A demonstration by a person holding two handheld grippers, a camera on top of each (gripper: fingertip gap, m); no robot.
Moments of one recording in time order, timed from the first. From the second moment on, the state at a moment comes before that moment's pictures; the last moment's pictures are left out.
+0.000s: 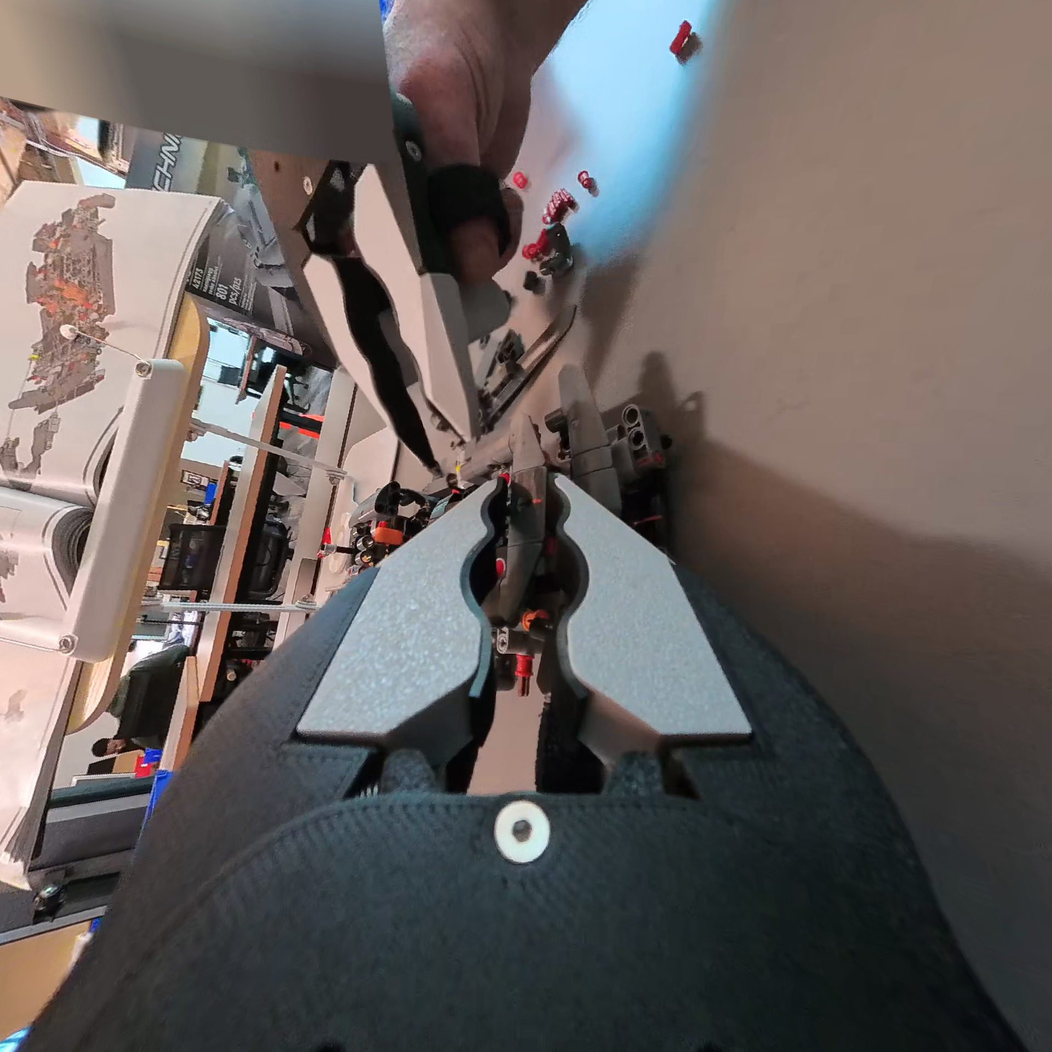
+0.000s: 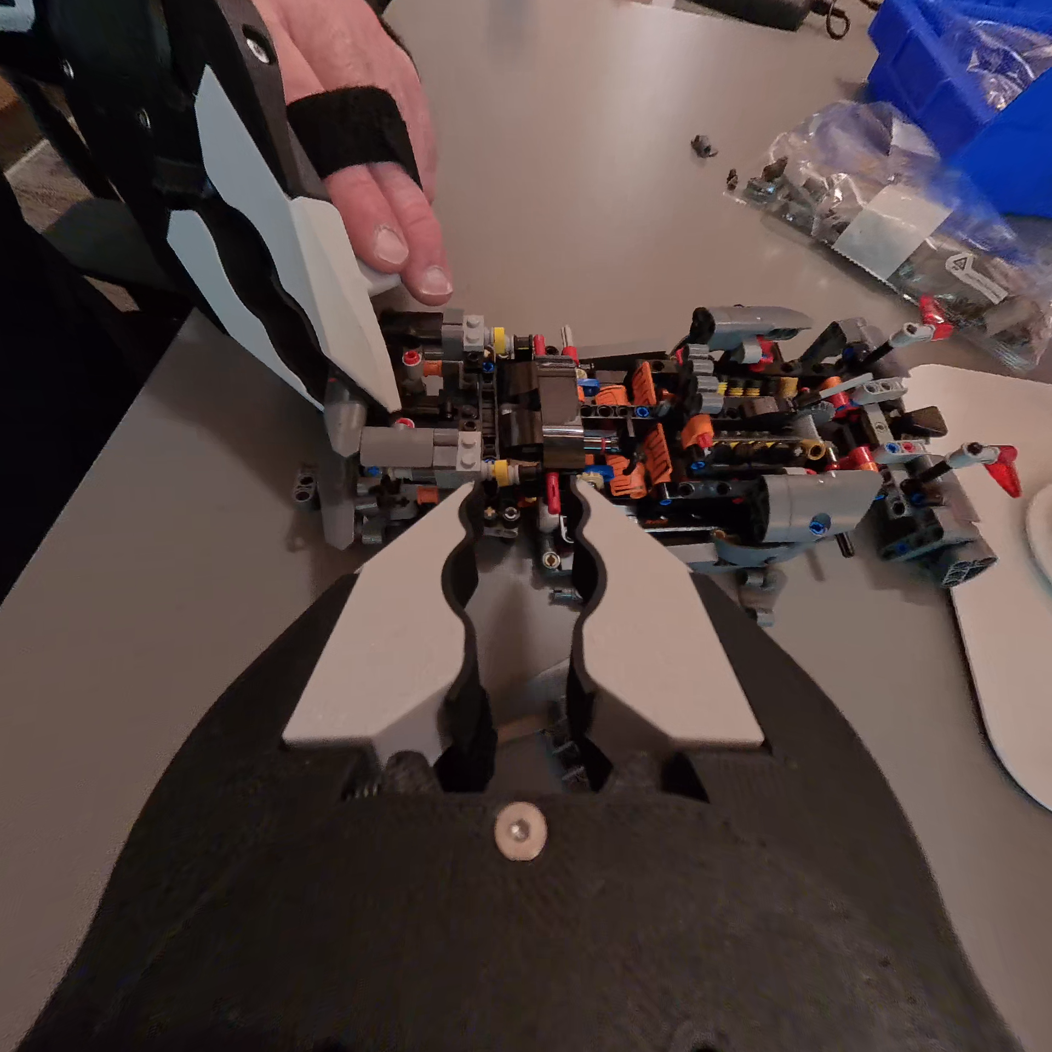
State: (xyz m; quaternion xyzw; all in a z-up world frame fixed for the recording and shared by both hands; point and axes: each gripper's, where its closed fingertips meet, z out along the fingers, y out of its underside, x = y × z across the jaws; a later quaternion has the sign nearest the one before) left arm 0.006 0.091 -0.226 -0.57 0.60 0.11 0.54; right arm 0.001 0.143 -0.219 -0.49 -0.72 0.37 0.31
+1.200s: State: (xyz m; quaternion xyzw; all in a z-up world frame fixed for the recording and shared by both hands) left arm -0.003 0.096 -0.220 -0.55 0.60 0.14 0.56; right arm -0.010 0.145 -0.226 -0.54 -0.69 0.40 0.28
